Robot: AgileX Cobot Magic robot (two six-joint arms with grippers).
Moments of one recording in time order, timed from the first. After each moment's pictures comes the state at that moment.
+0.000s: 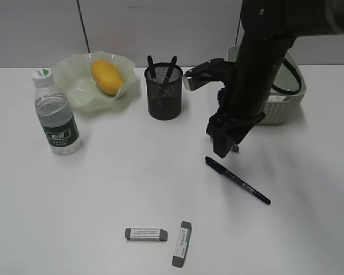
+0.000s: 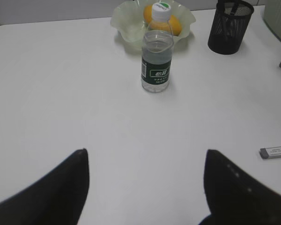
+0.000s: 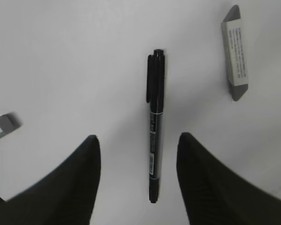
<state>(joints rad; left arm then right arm) -0.08 -0.01 -0.53 -0.09 1.07 0.05 0.49 2.04 -1.47 0.14 1.02 -0.39</state>
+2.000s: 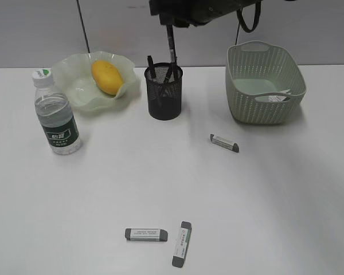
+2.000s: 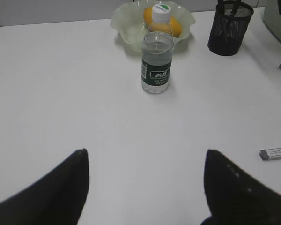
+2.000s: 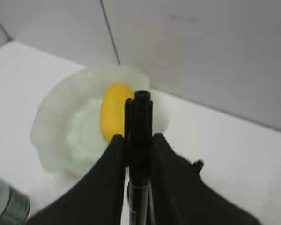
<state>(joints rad) -0.08 -0.01 -0.53 -0.09 1.07 0.05 0.51 1.98 -1.60 0.47 0.21 -0.33</state>
